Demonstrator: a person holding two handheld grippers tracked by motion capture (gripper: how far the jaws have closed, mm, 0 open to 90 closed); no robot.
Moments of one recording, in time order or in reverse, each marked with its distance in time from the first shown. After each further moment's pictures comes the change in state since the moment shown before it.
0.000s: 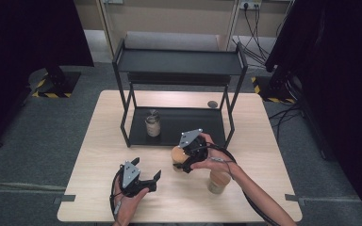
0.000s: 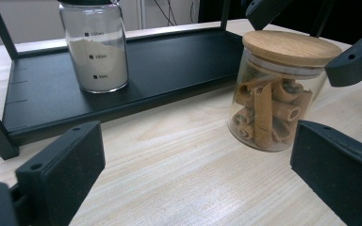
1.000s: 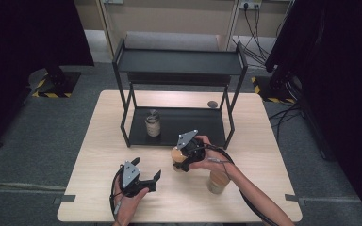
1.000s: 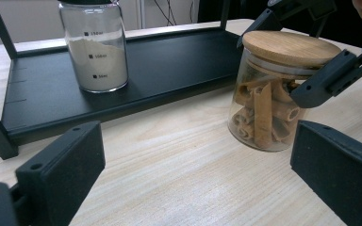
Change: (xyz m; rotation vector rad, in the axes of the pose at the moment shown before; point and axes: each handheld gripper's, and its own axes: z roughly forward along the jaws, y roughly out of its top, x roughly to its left) left arm 0.001 0.000 0.000 0.000 -0.002 -0.002; right arm -0.003 0.006 0.016 0.072 0.009 0.005
